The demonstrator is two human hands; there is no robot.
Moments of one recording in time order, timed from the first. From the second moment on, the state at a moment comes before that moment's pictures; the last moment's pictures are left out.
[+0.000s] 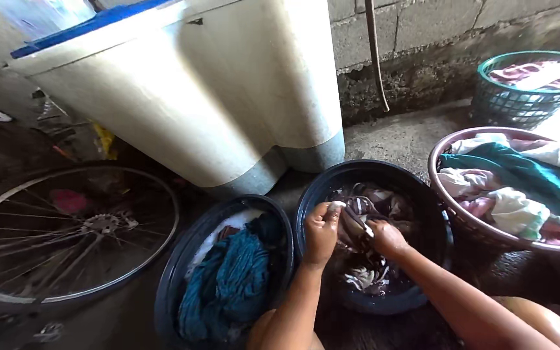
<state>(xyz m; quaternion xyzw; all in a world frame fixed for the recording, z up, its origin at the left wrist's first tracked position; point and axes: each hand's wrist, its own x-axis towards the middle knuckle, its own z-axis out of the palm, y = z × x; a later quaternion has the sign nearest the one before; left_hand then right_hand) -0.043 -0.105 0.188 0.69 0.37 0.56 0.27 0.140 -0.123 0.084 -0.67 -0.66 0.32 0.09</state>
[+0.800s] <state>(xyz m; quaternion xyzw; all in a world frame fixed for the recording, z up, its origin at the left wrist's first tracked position) -0.079 -0.088 0.189 0.81 0.49 0.09 0.32 0.165 -0.144 0.219 -0.53 -0.67 0.27 0.45</state>
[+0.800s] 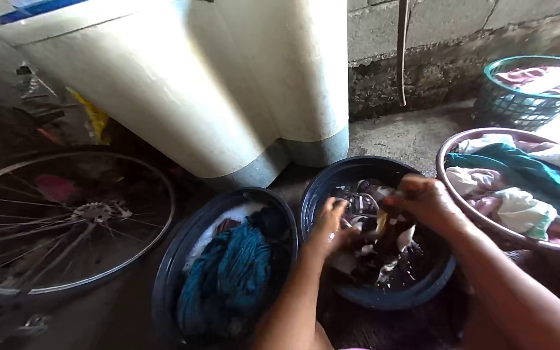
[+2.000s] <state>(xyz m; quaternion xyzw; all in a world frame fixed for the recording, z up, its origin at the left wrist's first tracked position) -0.110 -0.069 0.220 0.48 0.41 0.63 0.45 0.191 -0.106 0.134 -0.59 -0.63 0.42 0.25</state>
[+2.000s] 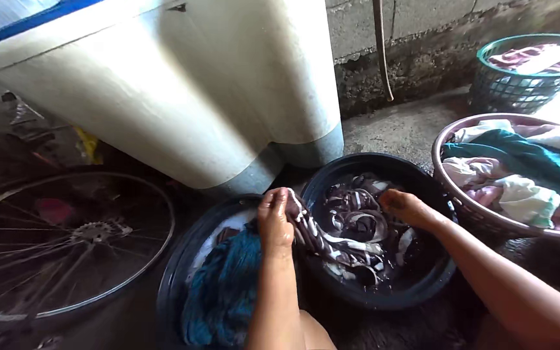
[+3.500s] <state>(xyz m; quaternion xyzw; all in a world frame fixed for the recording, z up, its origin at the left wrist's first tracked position) -0.079 -0.064 0.193 0.82 0.48 -0.05 0.30 0.141 -0.141 -0.049 -0.63 -0.64 0.39 -0.21</state>
